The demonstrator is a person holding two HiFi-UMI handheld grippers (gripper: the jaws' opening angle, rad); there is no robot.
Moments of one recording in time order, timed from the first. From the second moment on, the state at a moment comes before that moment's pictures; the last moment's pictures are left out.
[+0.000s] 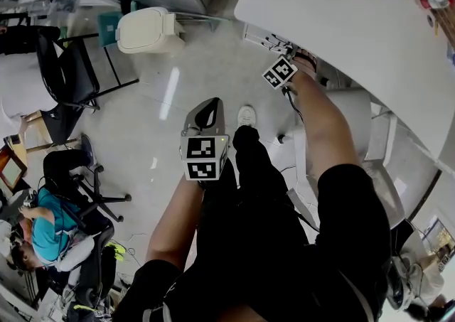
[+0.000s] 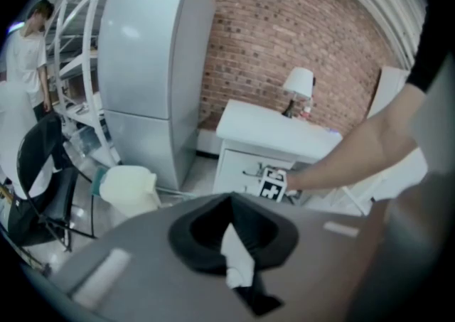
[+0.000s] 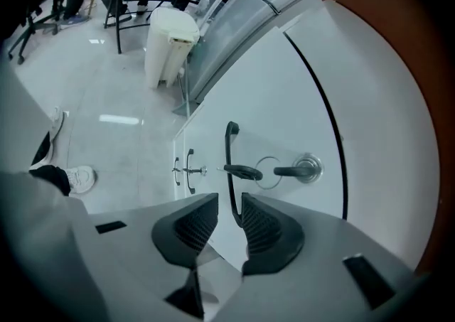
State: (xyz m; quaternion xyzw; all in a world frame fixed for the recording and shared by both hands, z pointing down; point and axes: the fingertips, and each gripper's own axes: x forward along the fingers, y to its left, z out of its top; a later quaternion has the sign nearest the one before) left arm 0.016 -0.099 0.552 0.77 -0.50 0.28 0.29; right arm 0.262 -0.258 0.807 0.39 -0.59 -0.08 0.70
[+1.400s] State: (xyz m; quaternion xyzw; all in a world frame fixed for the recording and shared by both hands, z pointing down) left arm 0.005 -0.097 0.562 0.77 -0.49 0.28 0.31; right arm 0.233 -0.209 0.801 0.38 -0.58 -0.14 0.71
